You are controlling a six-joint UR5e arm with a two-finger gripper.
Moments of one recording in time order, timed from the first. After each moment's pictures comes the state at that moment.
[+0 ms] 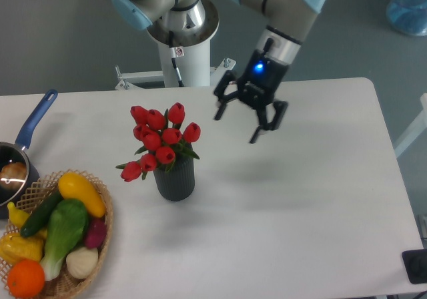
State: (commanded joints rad) arm 2.73 -1.61 -2.01 -1.00 0.69 1.48
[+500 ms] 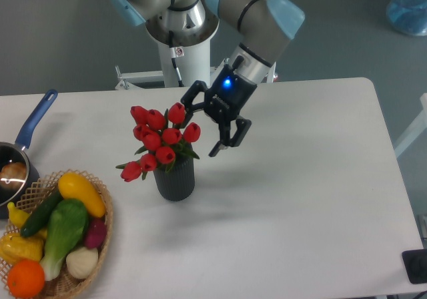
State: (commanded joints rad) arm 2.65 -1.62 -2.03 -1.00 0.69 1.47
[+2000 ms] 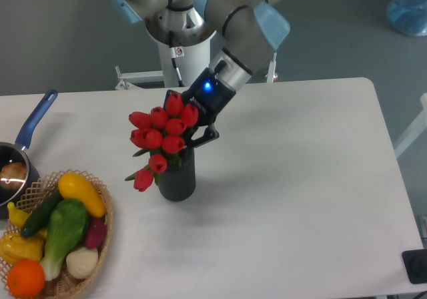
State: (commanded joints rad) arm 2.65 -1.56 -1.95 -1.01 0.51 1.24
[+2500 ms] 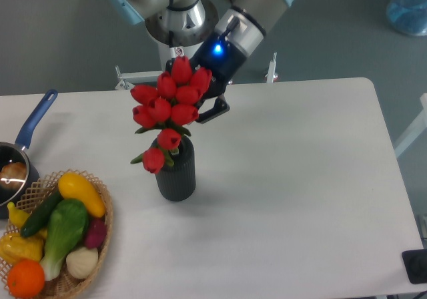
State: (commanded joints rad) arm 2.70 -1.52 -1.85 -1.01 0.43 1.06
